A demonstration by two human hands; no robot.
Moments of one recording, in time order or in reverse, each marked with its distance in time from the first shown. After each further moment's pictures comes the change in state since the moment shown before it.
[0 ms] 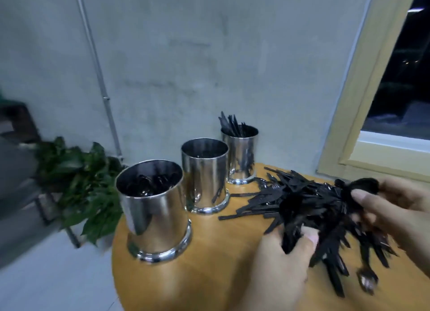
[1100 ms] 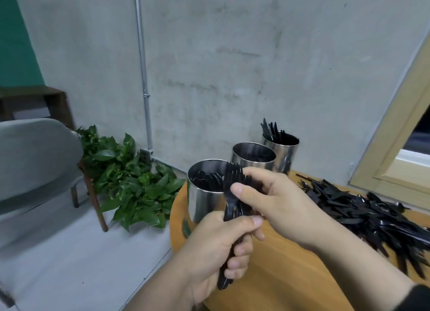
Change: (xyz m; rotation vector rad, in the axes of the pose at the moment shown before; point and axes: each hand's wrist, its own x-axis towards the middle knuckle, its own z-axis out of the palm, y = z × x) left_hand -0.087 0.057 -0.187 -0.207 -0.072 -0.036; right_hand -0.028 -0.116 0.209 0.085 -0.772 -0.206
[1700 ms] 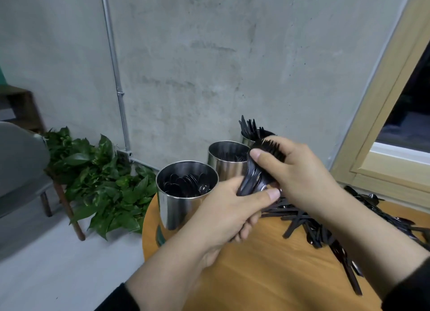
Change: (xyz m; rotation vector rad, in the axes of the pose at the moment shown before) left_hand 0.061 0.023 0.044 0.321 0.014 0.196; right_hand 0.006 0.014 -0.071 -0.233 0.363 -0.015
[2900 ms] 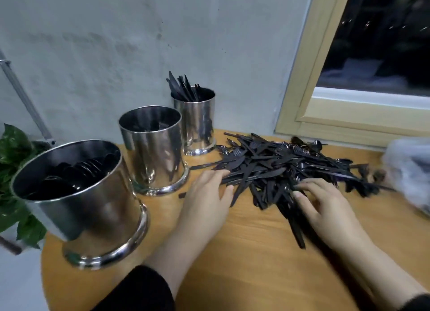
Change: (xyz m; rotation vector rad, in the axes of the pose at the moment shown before) left_hand 0.108 -0.125 0.086 0.861 0.086 0.120; right_hand -0.135 0.238 -0.088 -0.679 0.214 0.364
